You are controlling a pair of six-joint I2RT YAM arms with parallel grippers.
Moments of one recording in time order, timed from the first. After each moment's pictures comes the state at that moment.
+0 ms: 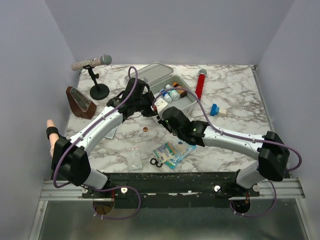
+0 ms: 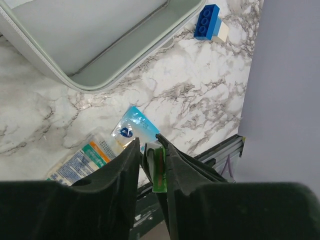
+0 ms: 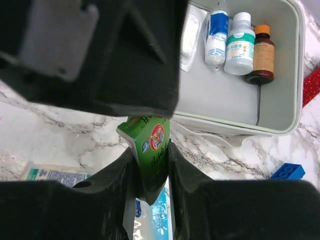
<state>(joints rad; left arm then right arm) -0.52 1.45 1.20 -0.47 0.31 -0.90 1.03 1.53 1.10 -0.17 0.47 -0.11</state>
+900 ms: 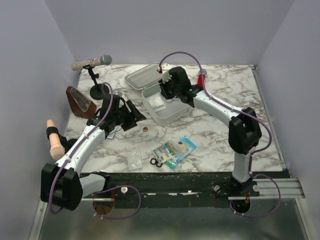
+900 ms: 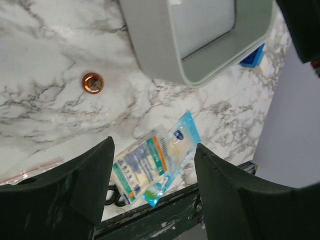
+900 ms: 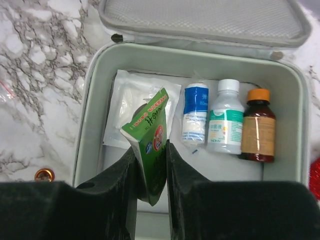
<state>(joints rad) -0.28 1.18 0.89 -0.42 0.32 -0.86 0.65 1.90 1.58 -0.21 0.00 -0.07</state>
